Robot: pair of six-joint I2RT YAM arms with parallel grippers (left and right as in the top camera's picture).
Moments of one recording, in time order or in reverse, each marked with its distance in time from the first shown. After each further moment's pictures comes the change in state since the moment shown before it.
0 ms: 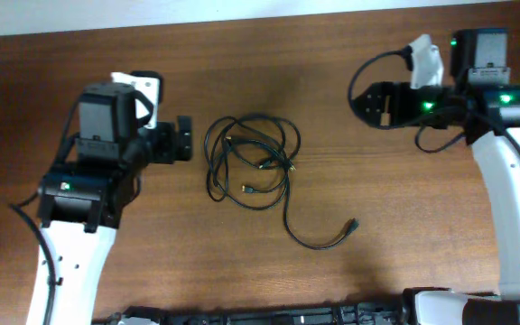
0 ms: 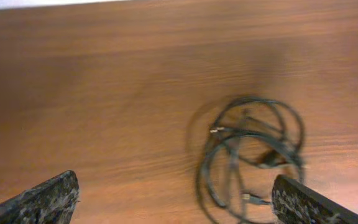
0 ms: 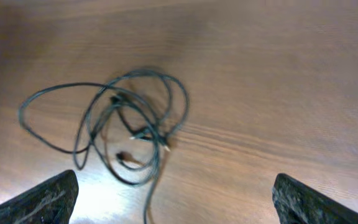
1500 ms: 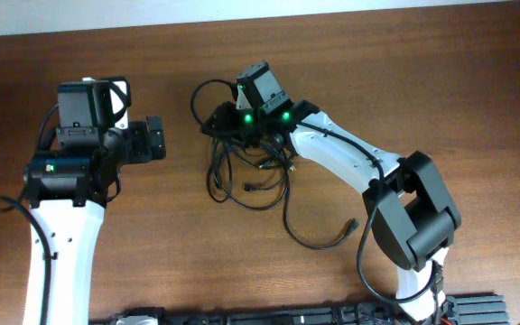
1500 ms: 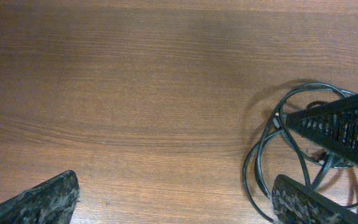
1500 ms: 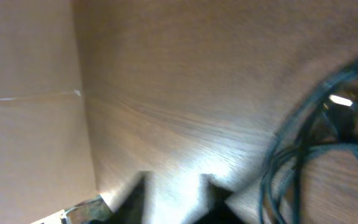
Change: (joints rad) left arm 0.136 0.070 0.000 -0.069 -0.051 0.012; right arm 0.615 0.576 -0.001 0.796 -0.077 0.886
